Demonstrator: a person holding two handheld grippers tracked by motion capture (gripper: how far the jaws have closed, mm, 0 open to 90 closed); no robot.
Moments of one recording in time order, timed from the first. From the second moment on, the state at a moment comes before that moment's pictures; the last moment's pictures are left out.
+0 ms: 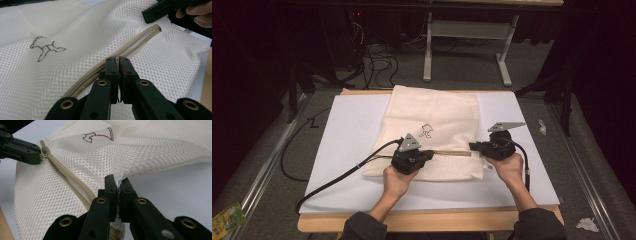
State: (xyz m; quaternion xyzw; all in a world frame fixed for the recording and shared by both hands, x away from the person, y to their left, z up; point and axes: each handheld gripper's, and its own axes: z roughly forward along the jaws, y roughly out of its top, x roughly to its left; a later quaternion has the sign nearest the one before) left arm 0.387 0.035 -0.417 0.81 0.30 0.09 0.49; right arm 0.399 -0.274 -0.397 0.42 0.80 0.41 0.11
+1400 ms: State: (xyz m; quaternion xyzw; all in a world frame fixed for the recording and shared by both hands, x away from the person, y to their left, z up) left arm 0.389 0.056 -0.414 0.80 0.31 0.09 0.50; right arm 0.401 -0.275 -0.397 0.43 0.80 0.40 0.11
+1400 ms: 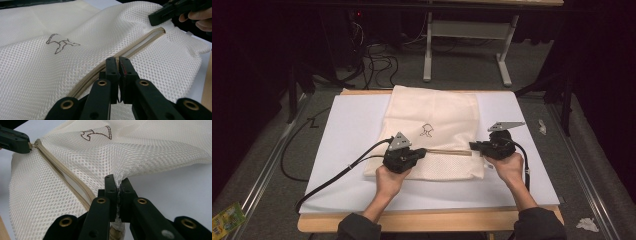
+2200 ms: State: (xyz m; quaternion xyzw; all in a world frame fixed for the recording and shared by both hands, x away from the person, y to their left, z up) left arm 0.390 0.069 -0.411 0.80 0.32 0.10 0.50; right arm 0.402 -0.277 -0.397 0.43 0.80 0.41 0.11
